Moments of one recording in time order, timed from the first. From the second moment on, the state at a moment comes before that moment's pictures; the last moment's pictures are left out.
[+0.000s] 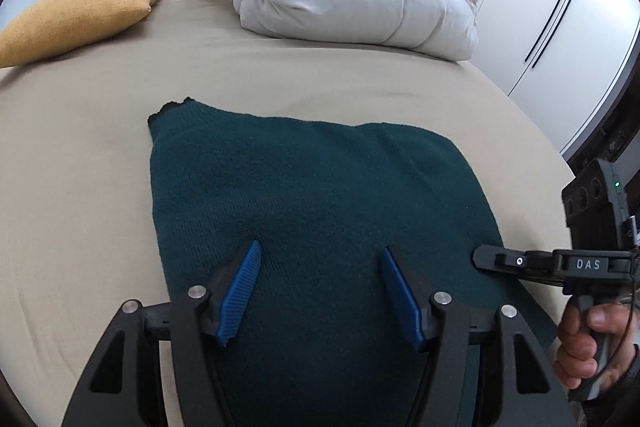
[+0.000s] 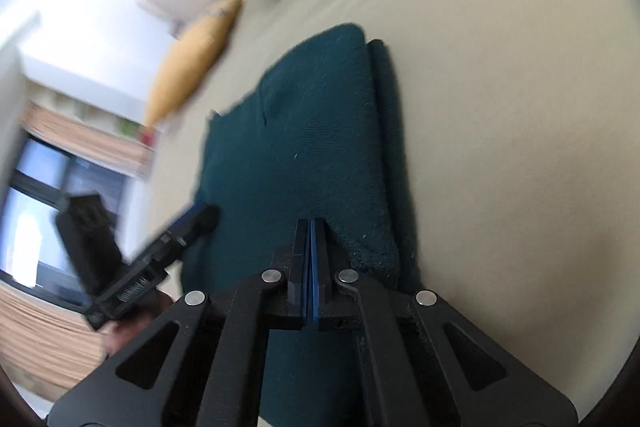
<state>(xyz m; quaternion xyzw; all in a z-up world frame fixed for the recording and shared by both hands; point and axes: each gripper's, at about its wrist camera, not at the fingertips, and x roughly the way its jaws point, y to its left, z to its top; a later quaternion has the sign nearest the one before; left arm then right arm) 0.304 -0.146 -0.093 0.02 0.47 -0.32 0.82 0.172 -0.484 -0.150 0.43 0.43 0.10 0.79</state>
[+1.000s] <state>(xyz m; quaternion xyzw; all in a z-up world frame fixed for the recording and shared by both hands) 0.303 -0.155 -0.098 0.05 0.48 -0.32 0.82 0.250 -0.521 -0.148 0.45 0.40 0.02 0.80</state>
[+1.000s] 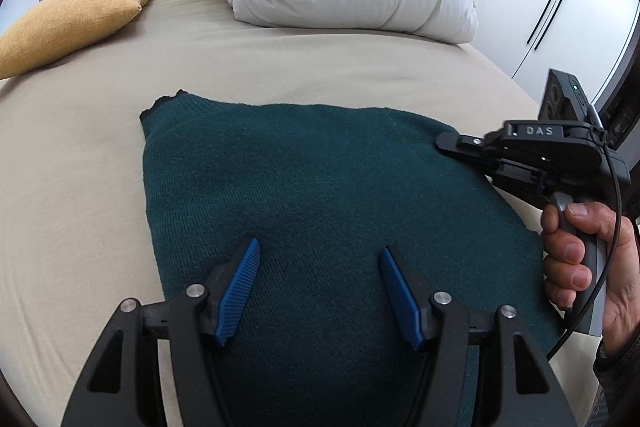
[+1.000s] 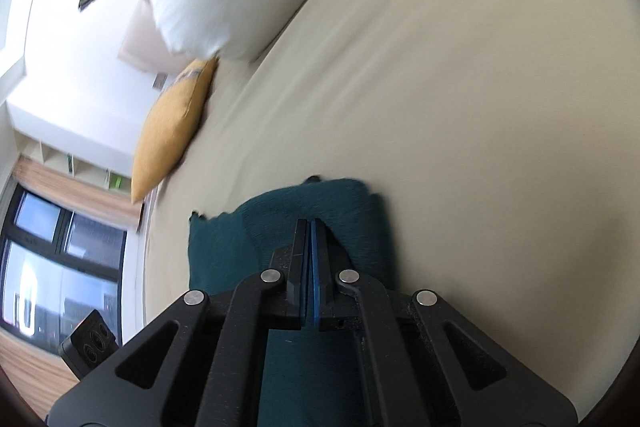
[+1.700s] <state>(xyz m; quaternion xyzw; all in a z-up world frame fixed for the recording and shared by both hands) 0.292 -0.160 -0.101 0.08 0.45 -0.31 0.83 0.108 -0.459 -0.150 0.43 0.45 0.13 0.77</state>
